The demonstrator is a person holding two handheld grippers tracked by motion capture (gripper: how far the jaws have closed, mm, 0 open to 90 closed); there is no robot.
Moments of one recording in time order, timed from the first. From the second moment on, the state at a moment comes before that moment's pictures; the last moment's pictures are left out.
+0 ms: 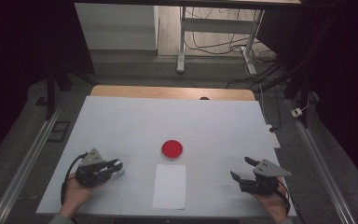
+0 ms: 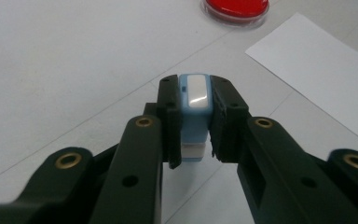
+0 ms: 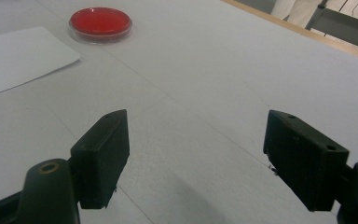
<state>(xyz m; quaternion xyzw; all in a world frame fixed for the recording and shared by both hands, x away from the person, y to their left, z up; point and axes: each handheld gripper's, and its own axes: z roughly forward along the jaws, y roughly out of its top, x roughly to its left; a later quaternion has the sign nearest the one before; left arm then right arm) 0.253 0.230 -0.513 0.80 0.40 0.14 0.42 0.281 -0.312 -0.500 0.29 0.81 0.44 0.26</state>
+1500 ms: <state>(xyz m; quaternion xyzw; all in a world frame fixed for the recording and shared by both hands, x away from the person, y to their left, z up) 0.267 0.195 -0.474 0.79 0.36 0.15 0.47 0.282 -0.305 -0.499 0.29 0.81 0.43 0.27</state>
